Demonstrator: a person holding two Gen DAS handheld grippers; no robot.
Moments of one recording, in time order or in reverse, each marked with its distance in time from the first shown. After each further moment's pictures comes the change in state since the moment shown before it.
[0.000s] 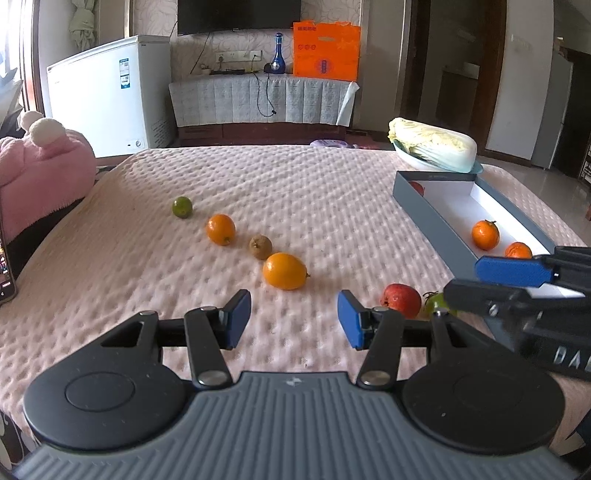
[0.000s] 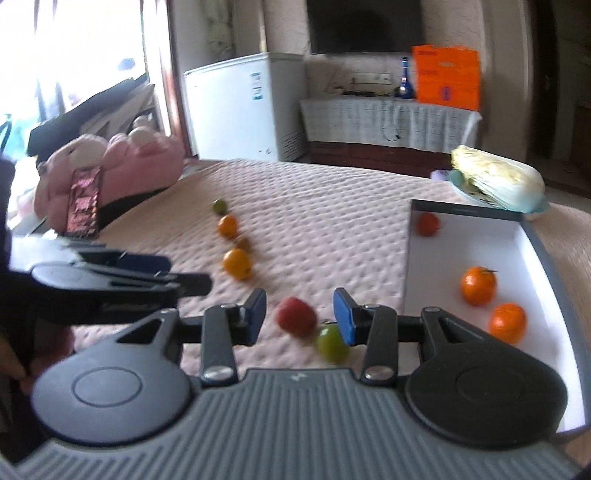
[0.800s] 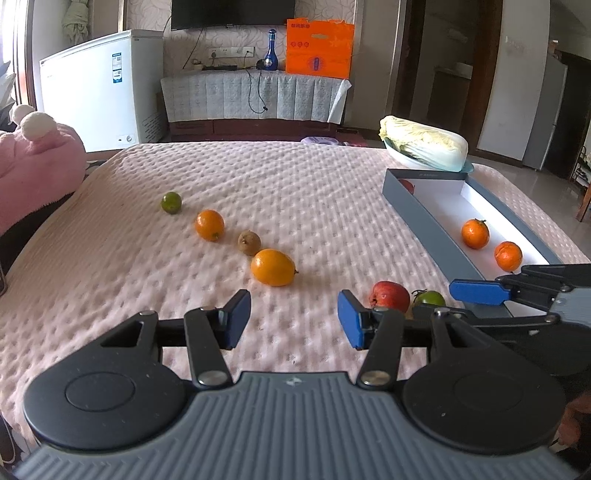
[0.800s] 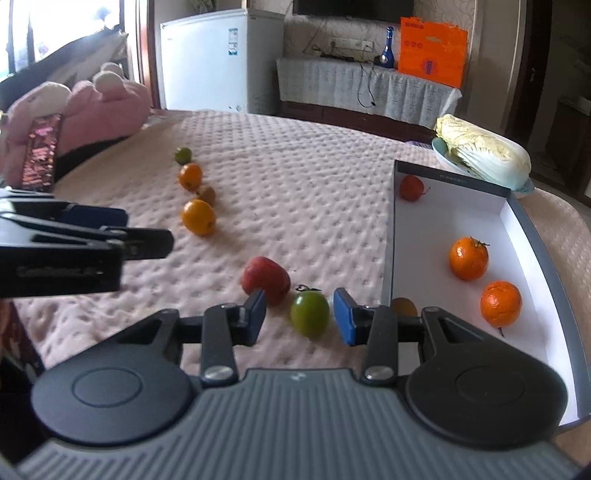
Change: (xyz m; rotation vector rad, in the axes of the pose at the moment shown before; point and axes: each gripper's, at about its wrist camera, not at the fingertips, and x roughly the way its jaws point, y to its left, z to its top) left arm 0.001 -0.001 -0.001 -0.008 0.010 -0.040; right arm 0.037 0.004 -0.009 -0.038 0.148 -0.157
